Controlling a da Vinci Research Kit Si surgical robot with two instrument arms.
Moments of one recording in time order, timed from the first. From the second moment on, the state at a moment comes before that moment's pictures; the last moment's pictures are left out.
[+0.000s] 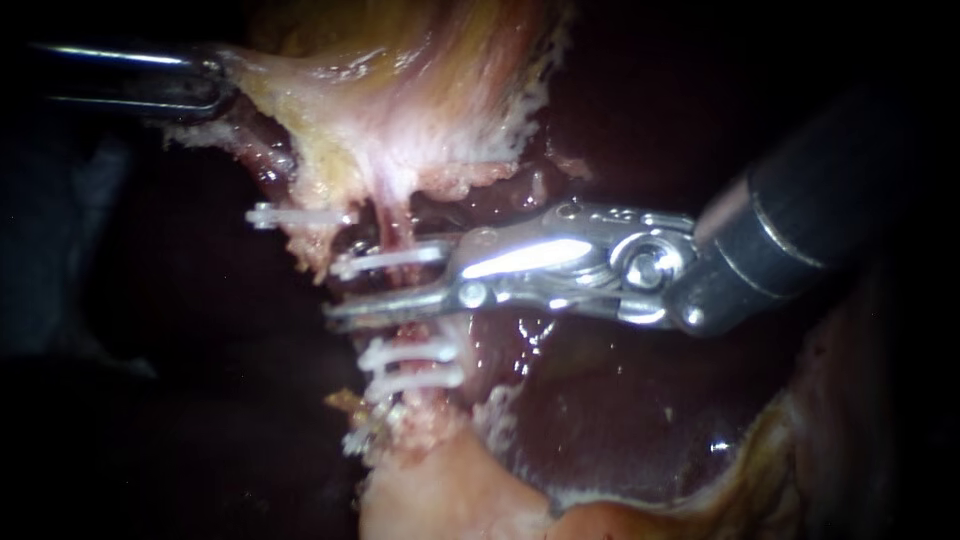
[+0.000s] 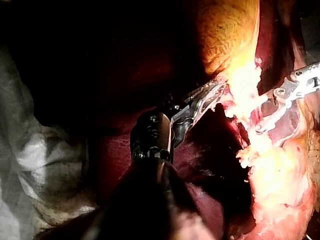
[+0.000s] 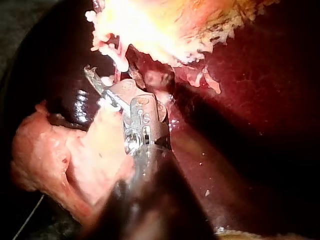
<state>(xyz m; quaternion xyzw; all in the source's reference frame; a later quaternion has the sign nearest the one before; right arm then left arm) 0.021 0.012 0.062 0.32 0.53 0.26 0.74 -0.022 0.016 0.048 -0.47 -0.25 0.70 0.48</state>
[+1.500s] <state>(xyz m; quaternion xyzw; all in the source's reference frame) 0.004 0.011 0.058 0.20 0.58 0.11 0.78 -0.027 0.015 0.052 -0.47 -0.25 0.70 0.47</state>
